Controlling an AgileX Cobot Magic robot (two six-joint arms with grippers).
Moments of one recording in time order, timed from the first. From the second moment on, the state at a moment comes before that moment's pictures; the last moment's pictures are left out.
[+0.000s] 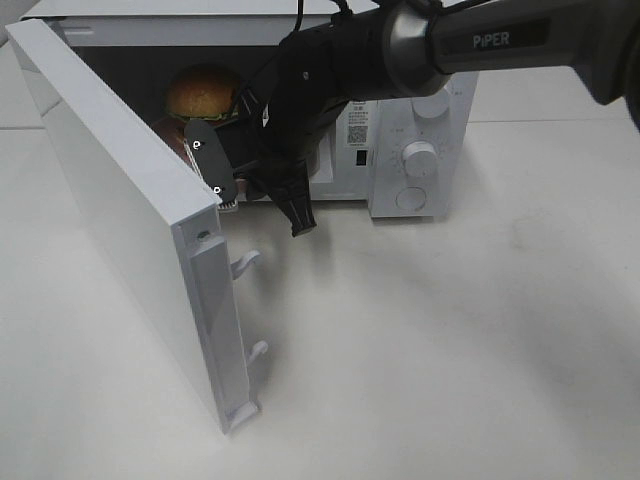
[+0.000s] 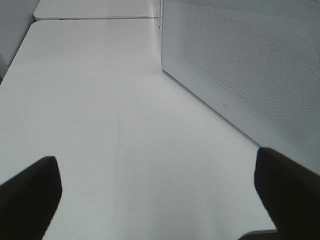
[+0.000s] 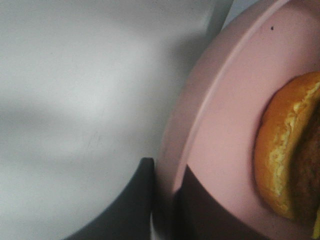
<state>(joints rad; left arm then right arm) 0.02 0.00 -0.52 -0.10 1.09 0.07 0.67 2.24 -1.72 -0.02 0.47 -1.39</state>
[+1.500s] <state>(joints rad) 0.02 0.00 -0.52 -0.10 1.09 0.07 0.67 1.77 -1.03 0.09 0.21 -1.57</state>
